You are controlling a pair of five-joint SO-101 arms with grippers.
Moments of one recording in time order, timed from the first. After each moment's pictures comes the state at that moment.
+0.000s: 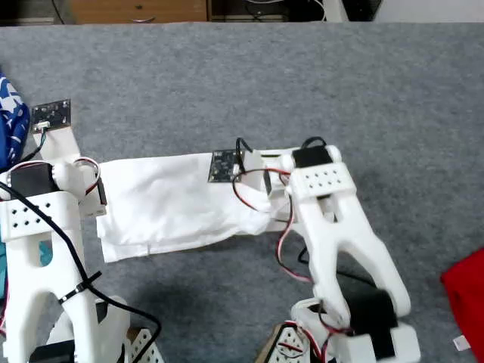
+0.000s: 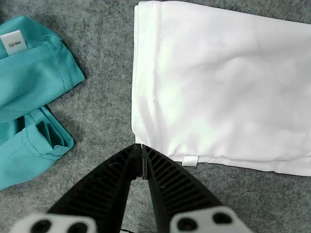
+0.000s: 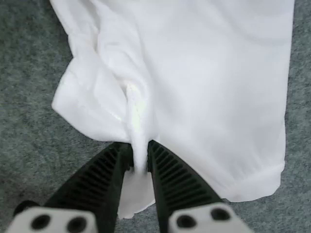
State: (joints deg) left arm -16.4 -34.8 31.0 85.4 -7.6; right arm -15.4 -12.7 33.9 70.9 58.9
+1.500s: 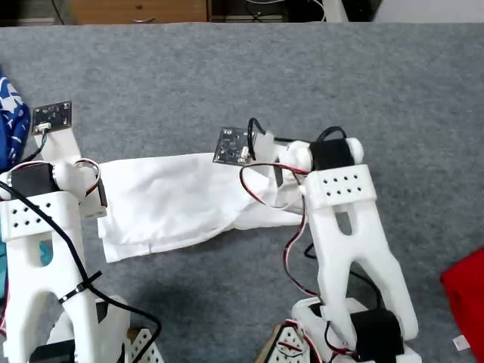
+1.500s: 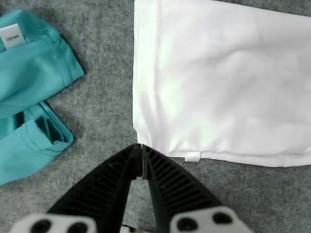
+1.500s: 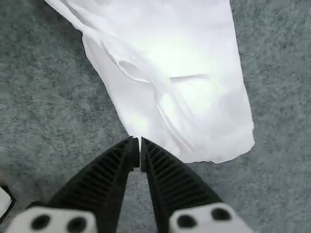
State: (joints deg) left arm -16.4 -34.8 31.0 86.5 -7.6; right arm -13.7 -21.2 28.4 80.3 53.3
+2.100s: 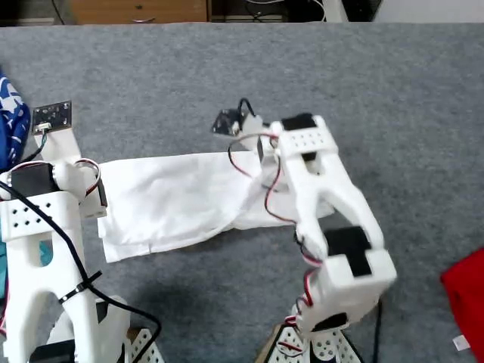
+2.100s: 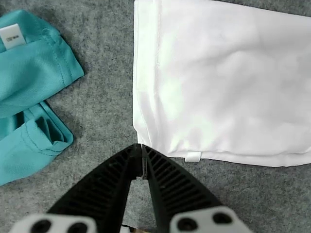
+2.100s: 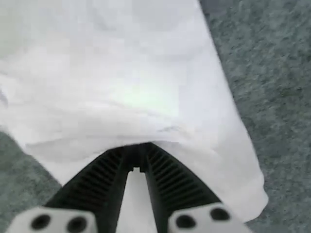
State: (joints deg) left arm -16.4 -34.8 31.0 86.5 -7.6; right arm -13.7 14.0 10.9 67.0 44.2
